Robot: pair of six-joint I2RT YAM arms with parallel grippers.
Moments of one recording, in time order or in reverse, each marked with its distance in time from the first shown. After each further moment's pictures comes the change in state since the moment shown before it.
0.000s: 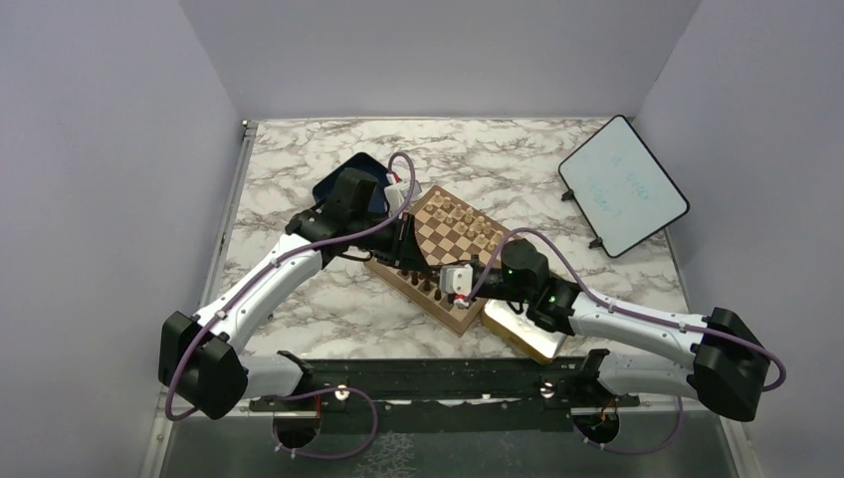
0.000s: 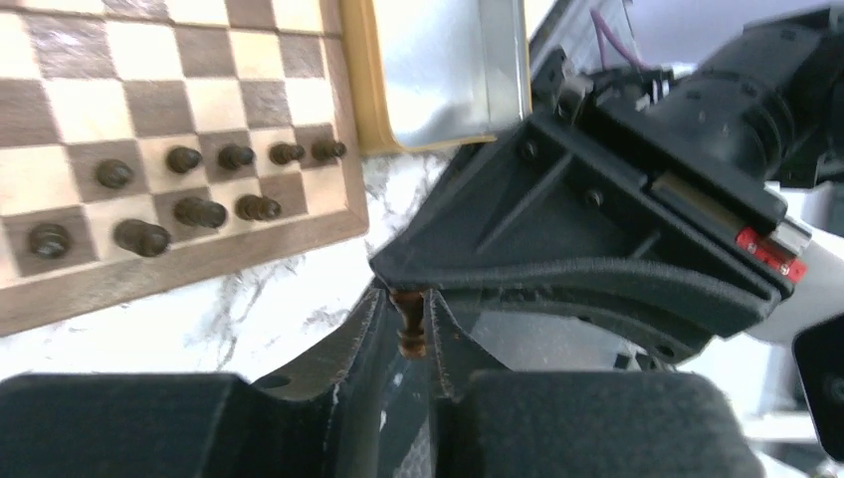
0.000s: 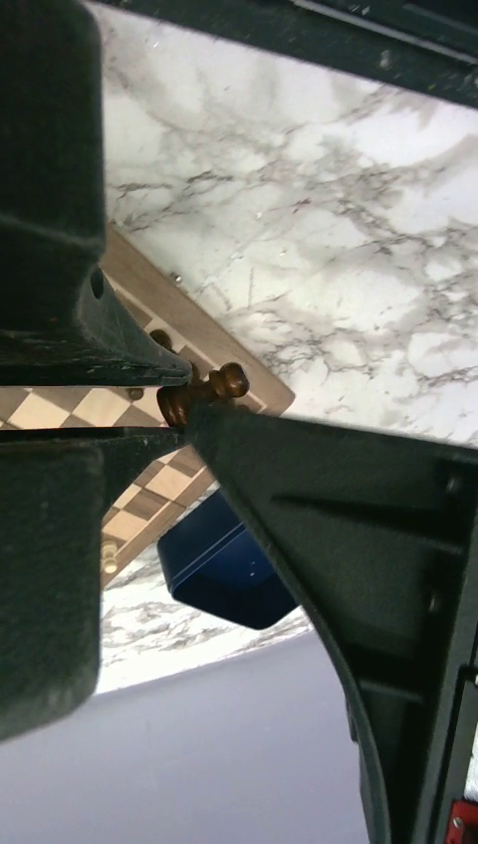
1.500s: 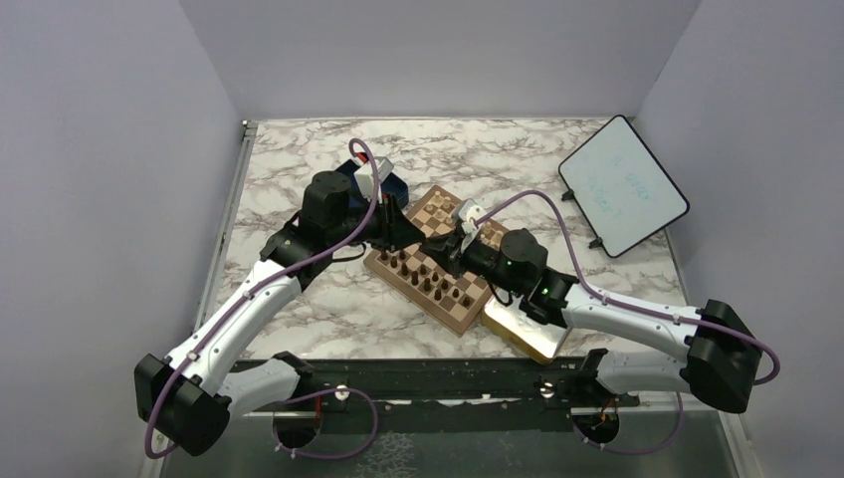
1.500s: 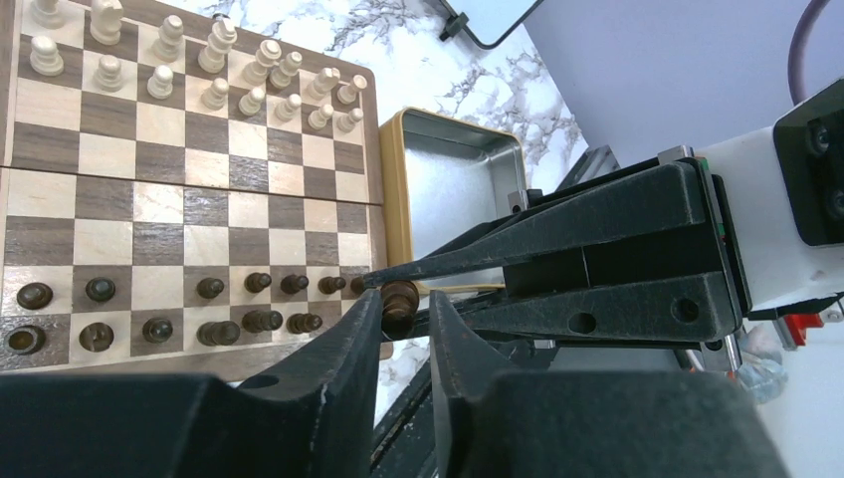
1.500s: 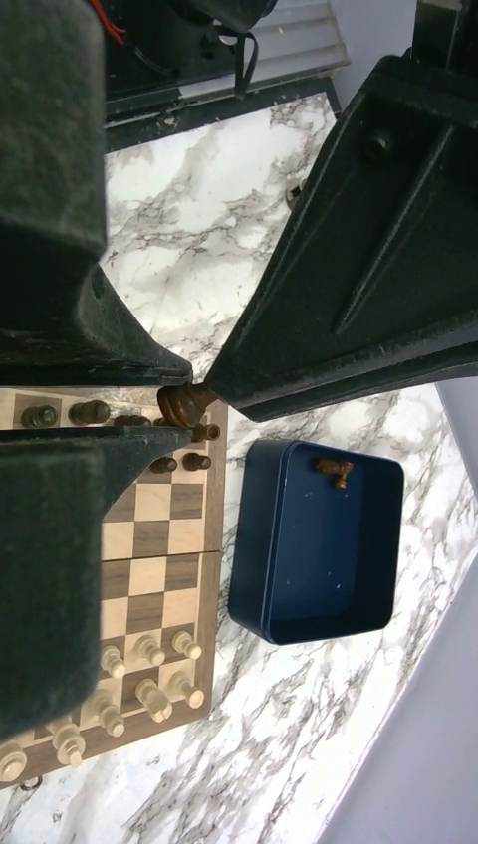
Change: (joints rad) left arm 0.003 -0.197 -0.073 0.286 -0.245 -0.186; right arm 0.013 0.056 0.085 0.145 0.343 0.748
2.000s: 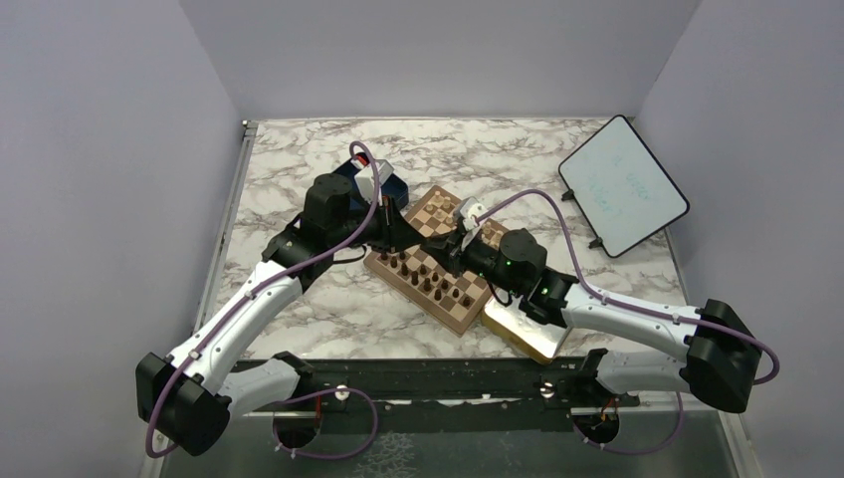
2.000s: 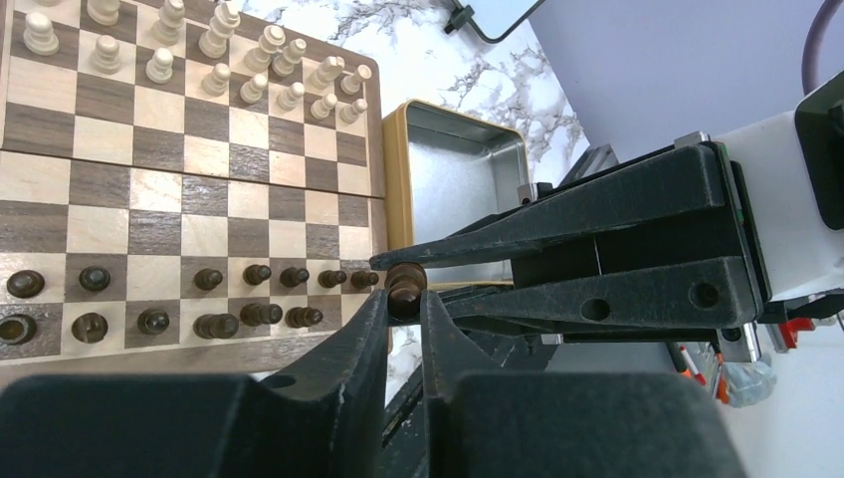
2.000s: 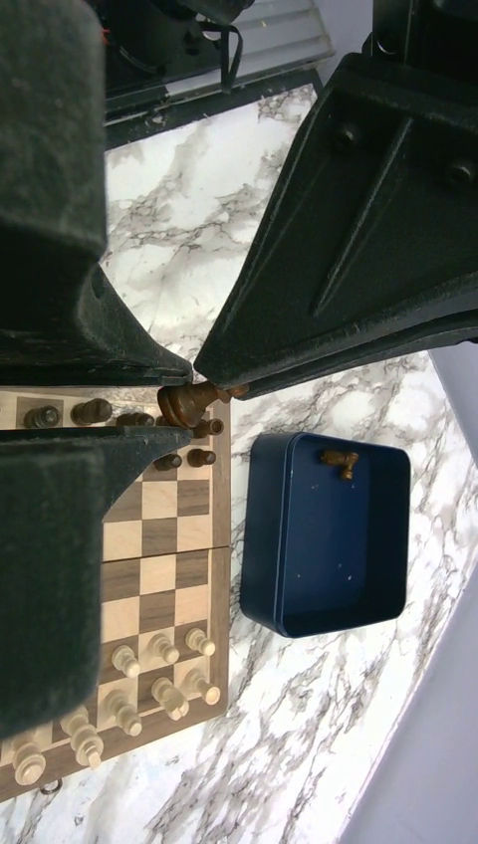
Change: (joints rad) left arm 0.000 0.000 -0.026 0.018 0.000 -0.021; right arm 0.000 0.003 0.000 -0.005 0.036 0.031
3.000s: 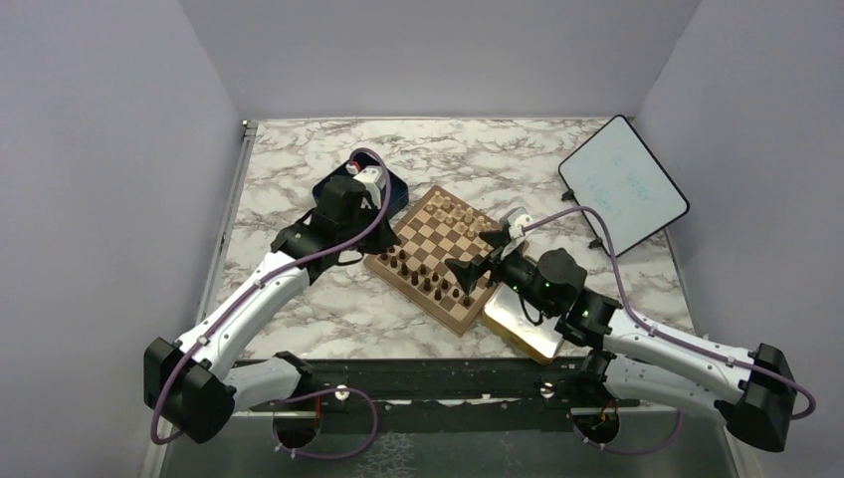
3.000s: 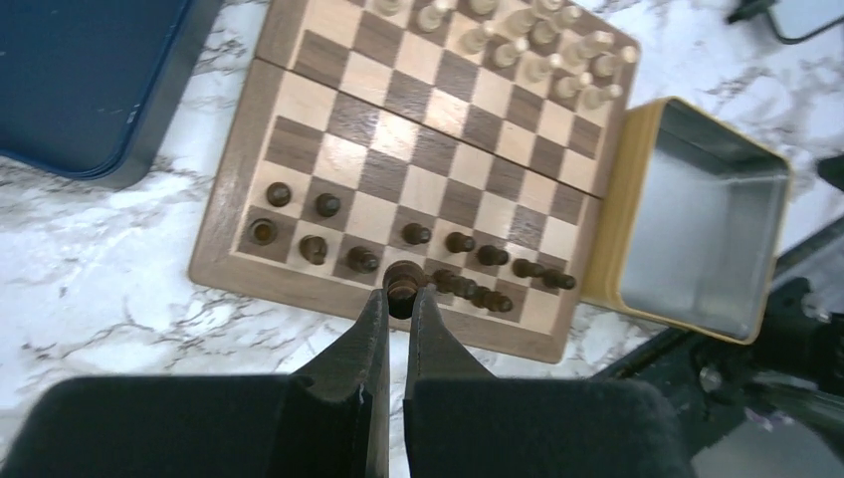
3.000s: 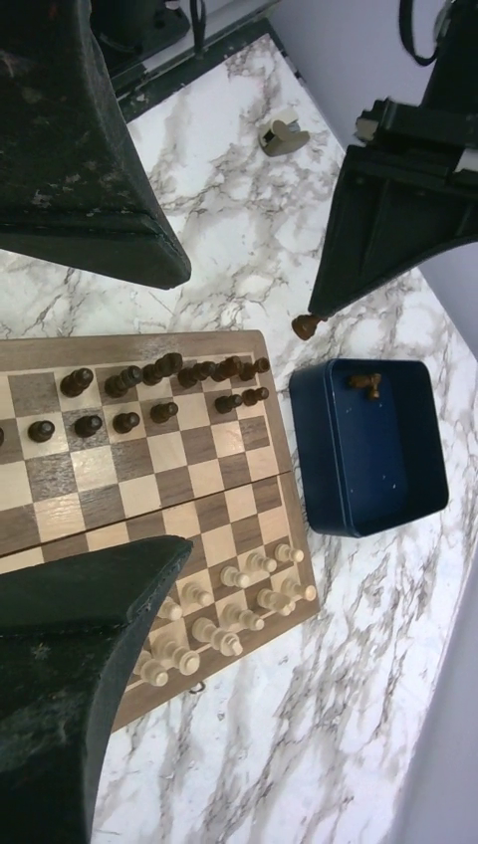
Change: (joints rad) left arm -0.009 0.052 0.031 -0.212 -0.364 0.142; right arm 0.000 -0.304 -0.136 -0.174 0.187 0.084
